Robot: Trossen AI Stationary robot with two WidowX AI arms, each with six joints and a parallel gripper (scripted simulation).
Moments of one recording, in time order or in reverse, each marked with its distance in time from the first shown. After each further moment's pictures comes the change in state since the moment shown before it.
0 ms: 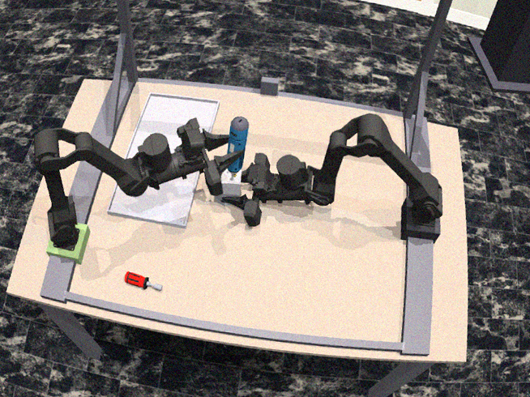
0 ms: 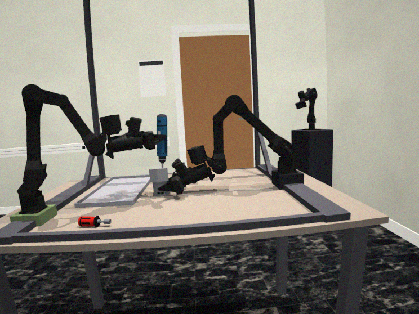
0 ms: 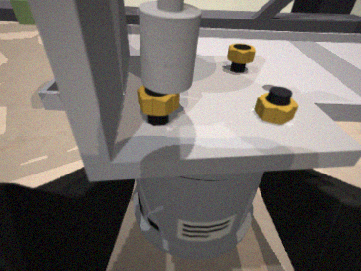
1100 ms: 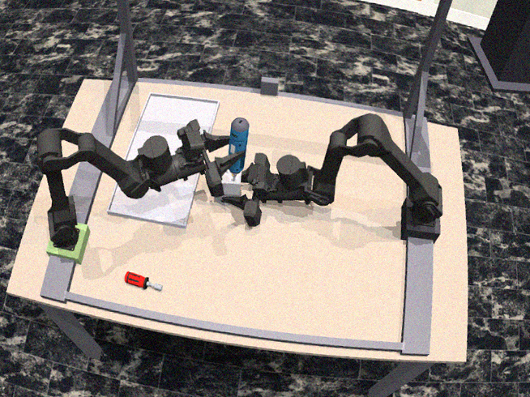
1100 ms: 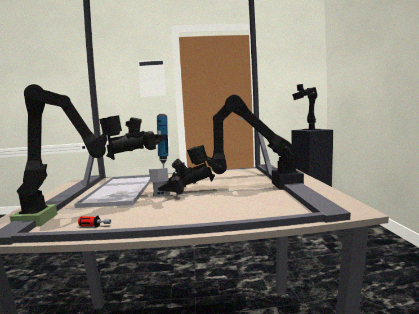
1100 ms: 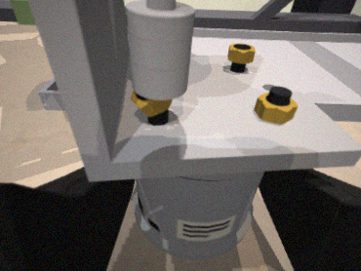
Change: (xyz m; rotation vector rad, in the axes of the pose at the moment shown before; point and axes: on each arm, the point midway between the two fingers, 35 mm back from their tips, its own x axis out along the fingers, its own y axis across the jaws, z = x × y) left arm 0.000 0.000 0.000 0.000 0.000 0.000; right arm 0.001 -0.004 0.000 -0.001 -0.026 -0.003
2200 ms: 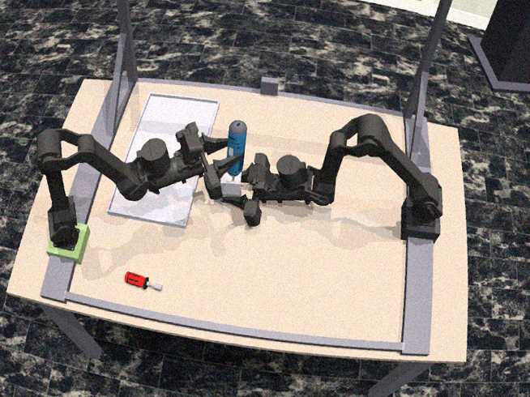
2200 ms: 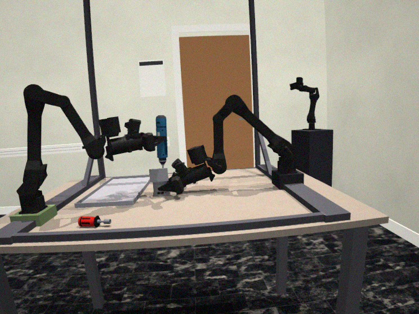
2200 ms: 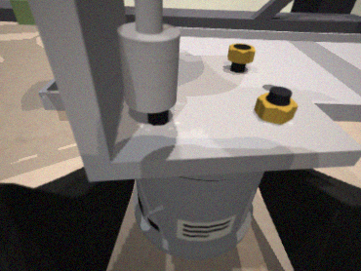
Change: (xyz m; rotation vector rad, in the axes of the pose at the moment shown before) left arm 0.000 0.000 0.000 0.000 0.000 0.000; right arm -0.005 -0.002 -0.004 0.003 0.008 0.008
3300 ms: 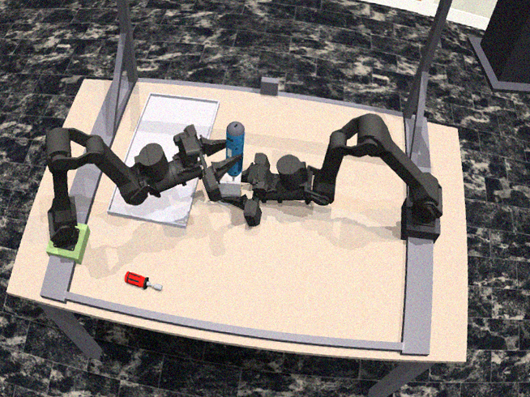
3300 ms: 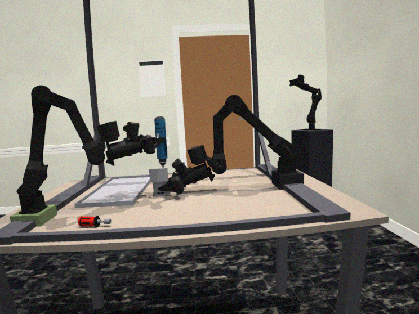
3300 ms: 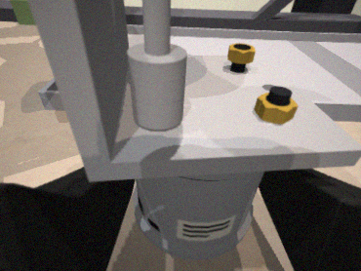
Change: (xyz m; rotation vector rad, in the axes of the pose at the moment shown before) left arm 0.000 0.000 0.000 0.000 0.000 0.001; right arm -0.003 0.002 -0.006 -0.004 -0.064 0.001
